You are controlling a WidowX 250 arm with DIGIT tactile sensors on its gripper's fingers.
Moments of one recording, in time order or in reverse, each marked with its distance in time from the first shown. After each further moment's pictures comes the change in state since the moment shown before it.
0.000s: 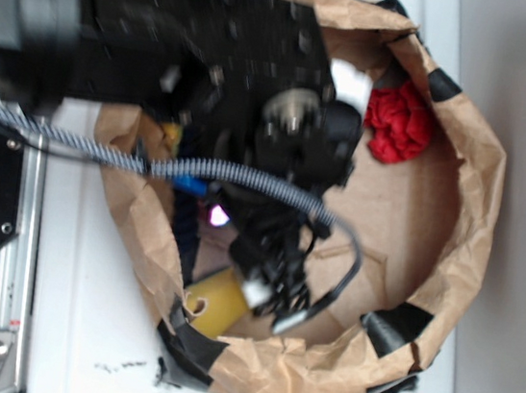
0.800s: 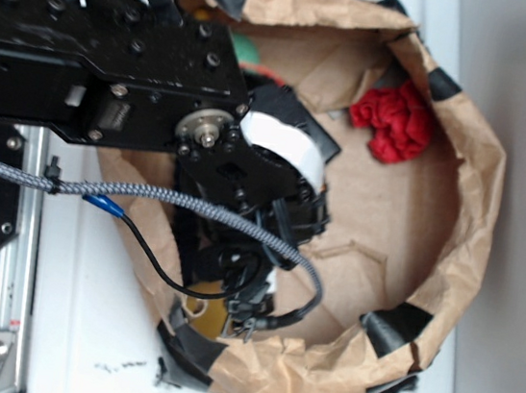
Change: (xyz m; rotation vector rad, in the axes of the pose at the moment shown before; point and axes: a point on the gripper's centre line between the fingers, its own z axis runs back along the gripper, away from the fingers) arm 0.009 -0.012 0.027 -0.064 -0.266 -0.455
